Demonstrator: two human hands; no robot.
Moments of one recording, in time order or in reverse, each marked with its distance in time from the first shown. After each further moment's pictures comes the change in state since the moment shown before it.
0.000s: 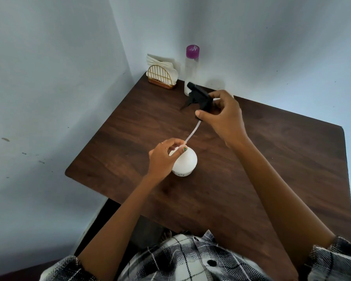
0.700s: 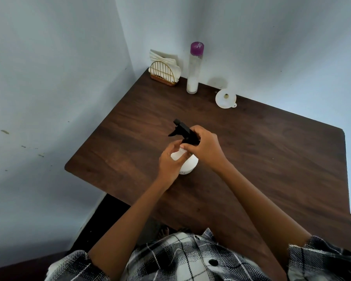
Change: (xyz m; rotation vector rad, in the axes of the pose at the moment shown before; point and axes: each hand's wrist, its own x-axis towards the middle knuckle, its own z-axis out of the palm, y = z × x) left_hand -0.017 0.000 0.028 -0.341 0.076 -0.256; right_hand -0.033 0.051 0.051 -0.185 -0.295 -0.026
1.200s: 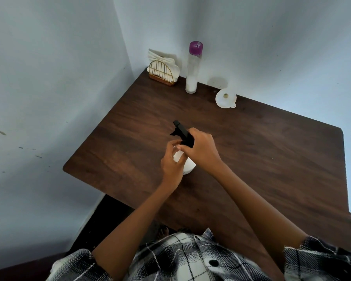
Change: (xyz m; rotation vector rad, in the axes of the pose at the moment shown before) left_hand -0.008 0.000 0.011 -0.053 0.087 0.064; right_hand 0.002 -0.005 0.012 -0.204 0.017 -0.038
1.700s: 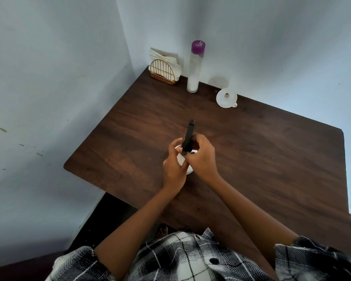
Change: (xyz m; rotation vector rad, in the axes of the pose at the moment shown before) left_hand -0.009 -0.012 0.000 0.160 -0.034 0.121; right_hand -0.019 0.015 0.033 0.306 0.260 0.060
